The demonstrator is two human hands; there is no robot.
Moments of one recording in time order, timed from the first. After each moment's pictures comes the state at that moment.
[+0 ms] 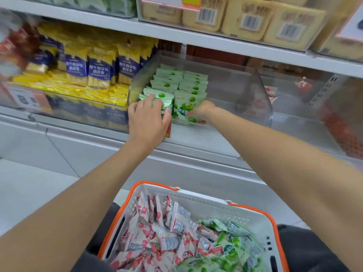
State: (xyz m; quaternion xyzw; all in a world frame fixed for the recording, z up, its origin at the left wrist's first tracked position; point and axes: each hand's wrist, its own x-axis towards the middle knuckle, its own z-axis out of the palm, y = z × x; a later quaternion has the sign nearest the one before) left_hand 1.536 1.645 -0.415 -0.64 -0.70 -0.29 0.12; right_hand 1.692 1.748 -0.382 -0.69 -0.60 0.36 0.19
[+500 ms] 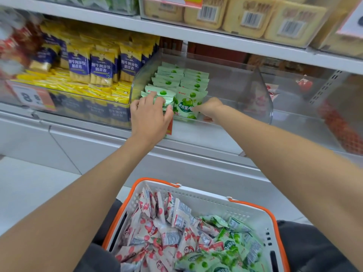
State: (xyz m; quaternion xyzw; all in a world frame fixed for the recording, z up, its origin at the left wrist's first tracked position) left_hand 1.537 1.644 -0.413 -0.64 -0.70 -0.30 0.11; right_hand 1.705 1.733 -0.373 -0.68 -0.60 0.37 0.21
